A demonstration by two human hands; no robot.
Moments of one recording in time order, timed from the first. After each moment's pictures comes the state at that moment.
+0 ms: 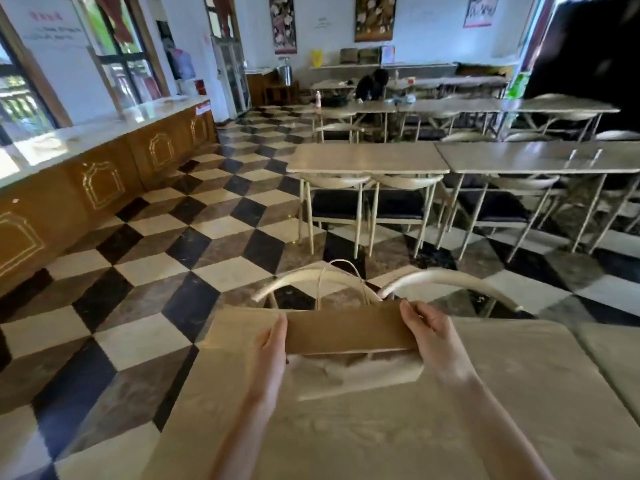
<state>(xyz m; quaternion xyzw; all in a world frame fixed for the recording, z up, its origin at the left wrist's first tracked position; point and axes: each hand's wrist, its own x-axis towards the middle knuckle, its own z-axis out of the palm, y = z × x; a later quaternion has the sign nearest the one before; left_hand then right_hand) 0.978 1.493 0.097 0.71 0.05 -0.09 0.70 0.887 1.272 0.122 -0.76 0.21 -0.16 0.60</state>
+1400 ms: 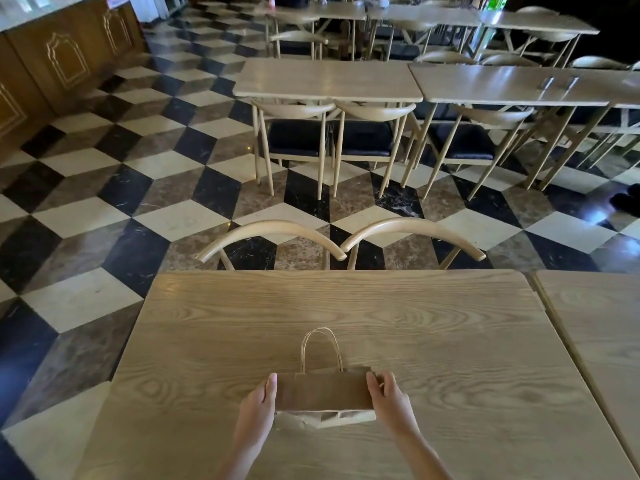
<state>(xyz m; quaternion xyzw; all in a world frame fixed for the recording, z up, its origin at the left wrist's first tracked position) 0.974 1.467 -0.129 0.89 0.01 -0.23 0.40 0.858 1.246 -0.114 -0.77 0.46 0.06 0.44</state>
